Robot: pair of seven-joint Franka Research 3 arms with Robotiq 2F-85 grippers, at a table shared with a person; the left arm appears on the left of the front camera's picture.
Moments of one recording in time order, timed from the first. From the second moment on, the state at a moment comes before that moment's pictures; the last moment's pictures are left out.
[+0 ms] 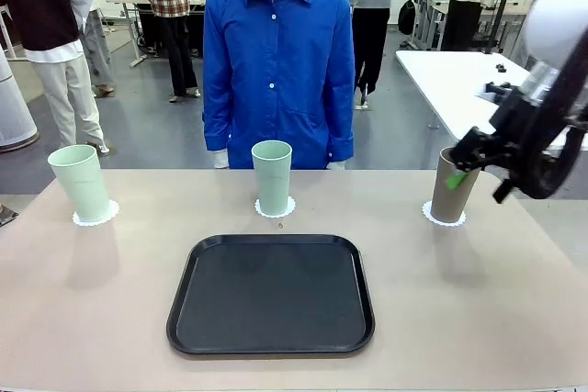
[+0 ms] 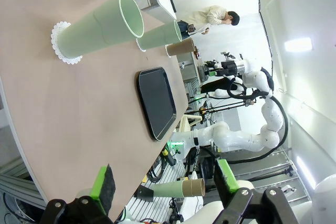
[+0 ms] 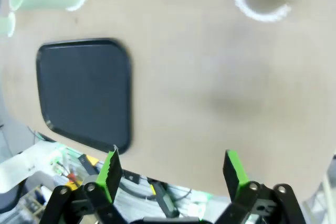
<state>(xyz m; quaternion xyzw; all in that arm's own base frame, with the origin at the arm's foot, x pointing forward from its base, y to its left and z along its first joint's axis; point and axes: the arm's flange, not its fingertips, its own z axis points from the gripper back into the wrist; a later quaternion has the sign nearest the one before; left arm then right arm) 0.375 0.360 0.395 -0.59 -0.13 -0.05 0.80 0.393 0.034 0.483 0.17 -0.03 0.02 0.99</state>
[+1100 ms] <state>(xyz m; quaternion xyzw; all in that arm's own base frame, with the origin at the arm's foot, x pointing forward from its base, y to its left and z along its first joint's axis) 0.374 0.360 0.395 -0.59 -0.13 -0.05 0.80 0.366 -0.098 0.482 0.42 -0.01 -0.05 0.91</state>
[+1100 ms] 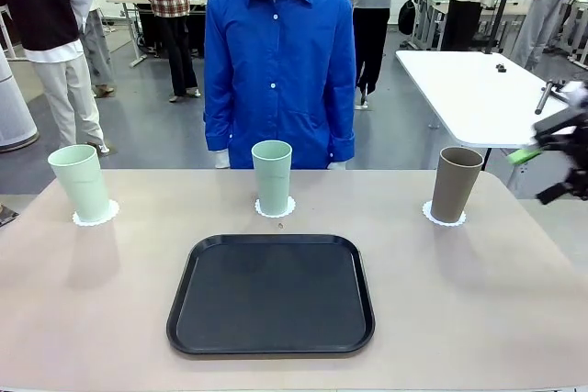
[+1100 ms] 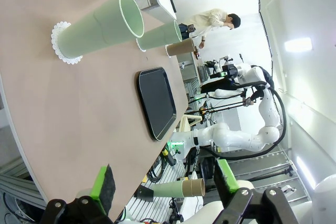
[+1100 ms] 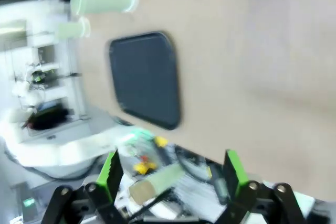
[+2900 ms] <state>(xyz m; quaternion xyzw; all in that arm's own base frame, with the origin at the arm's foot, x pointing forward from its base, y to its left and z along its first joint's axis) 0.375 0.360 0.395 -0.59 -0.13 -0.05 0.80 0.341 -0.258 0.379 0.64 -0.03 -0.09 0.76</state>
